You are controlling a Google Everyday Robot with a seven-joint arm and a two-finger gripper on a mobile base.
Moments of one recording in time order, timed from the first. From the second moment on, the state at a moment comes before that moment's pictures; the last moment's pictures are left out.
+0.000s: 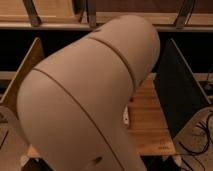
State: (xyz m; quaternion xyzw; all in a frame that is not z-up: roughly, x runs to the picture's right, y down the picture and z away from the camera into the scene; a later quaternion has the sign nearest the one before) arm -0.114 0.134 0.782 -0.25 0.07 0.35 0.90
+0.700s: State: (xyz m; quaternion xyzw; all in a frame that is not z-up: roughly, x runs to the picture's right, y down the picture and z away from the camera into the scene) arm -0.101 0.119 0.784 -0.24 0.05 0.36 0.90
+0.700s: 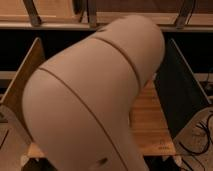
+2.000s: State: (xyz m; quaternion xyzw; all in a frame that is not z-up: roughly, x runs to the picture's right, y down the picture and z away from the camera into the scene) arm 0.066 0.041 0.815 -0.15 0.05 0.42 0.89
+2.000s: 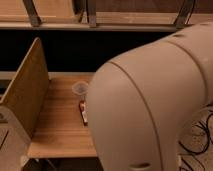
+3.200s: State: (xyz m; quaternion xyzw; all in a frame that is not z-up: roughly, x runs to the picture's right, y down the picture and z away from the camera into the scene) arm 0.143 0.053 0.873 -0.14 0.07 0.47 0.87
